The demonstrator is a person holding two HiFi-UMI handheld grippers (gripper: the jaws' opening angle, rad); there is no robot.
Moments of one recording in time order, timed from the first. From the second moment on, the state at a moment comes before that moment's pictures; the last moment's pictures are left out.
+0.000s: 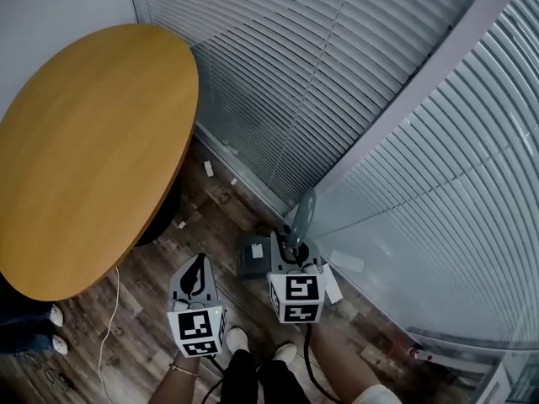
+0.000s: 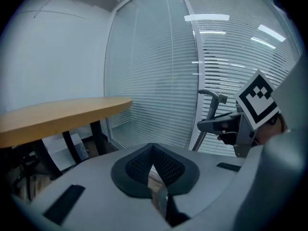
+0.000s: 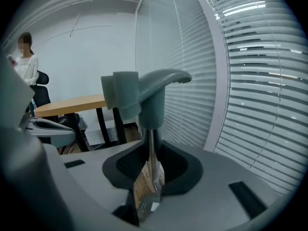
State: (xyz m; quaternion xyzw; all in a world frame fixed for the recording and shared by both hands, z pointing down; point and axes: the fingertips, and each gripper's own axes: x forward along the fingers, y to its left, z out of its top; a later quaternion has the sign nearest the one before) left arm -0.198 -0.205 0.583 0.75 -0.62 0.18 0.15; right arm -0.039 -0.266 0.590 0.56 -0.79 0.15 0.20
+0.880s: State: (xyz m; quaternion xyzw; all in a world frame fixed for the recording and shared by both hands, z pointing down) left arm -0.205 -0.210 0.660 0.74 -0.62 0.20 0.18; right arm -0.056 -0.281 0.652 0.55 -0.79 0.15 0.22
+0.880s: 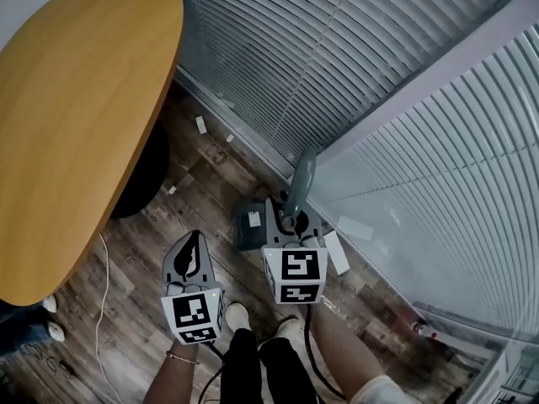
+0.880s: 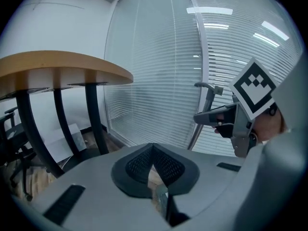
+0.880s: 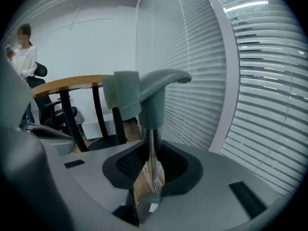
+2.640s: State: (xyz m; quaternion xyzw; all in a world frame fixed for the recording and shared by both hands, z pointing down) left arm -0.205 -0.214 0.666 0.74 -0.61 0.19 0.19; right arm -0.045 -0.314 0.658 0.56 -0.78 0.17 0.22
